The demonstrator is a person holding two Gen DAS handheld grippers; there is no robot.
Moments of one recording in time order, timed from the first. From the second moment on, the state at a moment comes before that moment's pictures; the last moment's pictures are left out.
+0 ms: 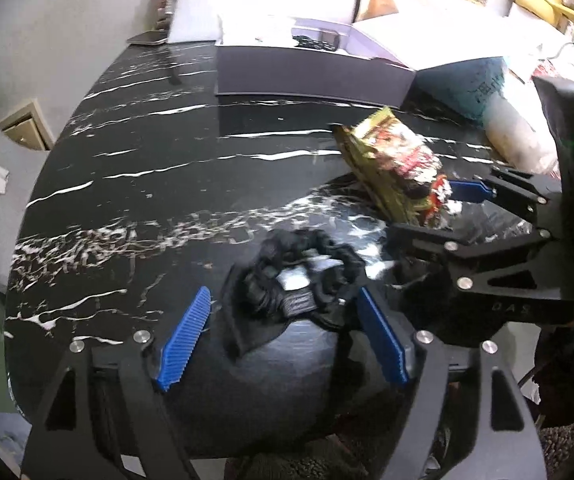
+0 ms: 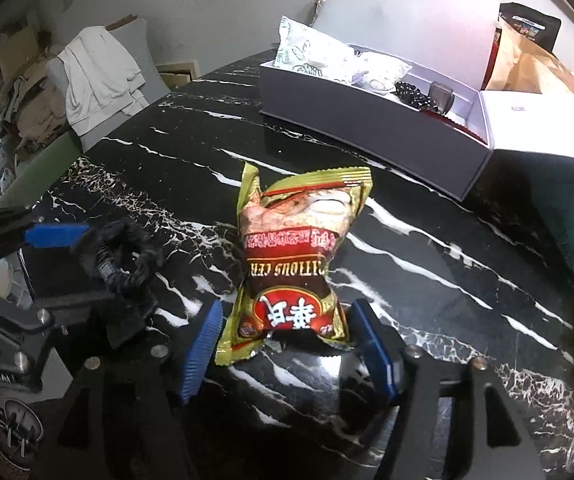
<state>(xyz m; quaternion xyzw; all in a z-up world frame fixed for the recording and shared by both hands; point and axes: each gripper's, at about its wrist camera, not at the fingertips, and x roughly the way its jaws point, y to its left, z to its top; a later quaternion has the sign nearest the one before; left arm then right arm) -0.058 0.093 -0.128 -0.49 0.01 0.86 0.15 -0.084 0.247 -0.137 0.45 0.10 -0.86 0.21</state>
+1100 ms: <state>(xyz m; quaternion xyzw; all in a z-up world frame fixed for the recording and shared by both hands) -0.080 0.086 -0.086 -0.46 0.00 0.88 0.12 -0.070 0.257 -0.108 0.42 0.06 -0.87 0.23</state>
